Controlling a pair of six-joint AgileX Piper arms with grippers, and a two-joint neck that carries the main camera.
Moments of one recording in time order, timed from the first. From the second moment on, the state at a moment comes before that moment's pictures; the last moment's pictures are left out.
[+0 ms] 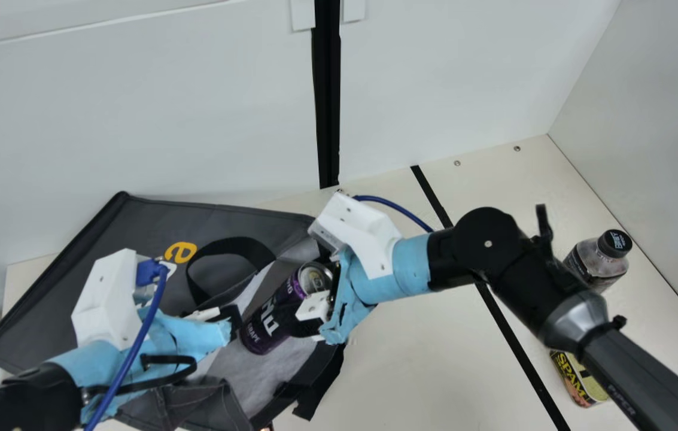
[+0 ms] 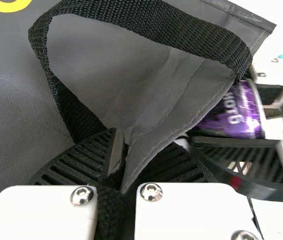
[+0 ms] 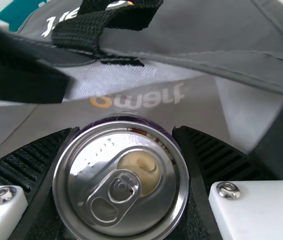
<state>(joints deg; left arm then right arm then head) -32.6 84.9 -71.0 -27.2 39.4 -8.8 8.6 85.8 -68.1 53.7 52.9 -58.1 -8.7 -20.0</state>
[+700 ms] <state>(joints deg) -32.6 84.9 -71.0 -27.2 39.4 -8.8 14.4 93.4 -68.6 56.8 47.5 -59.2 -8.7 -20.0</state>
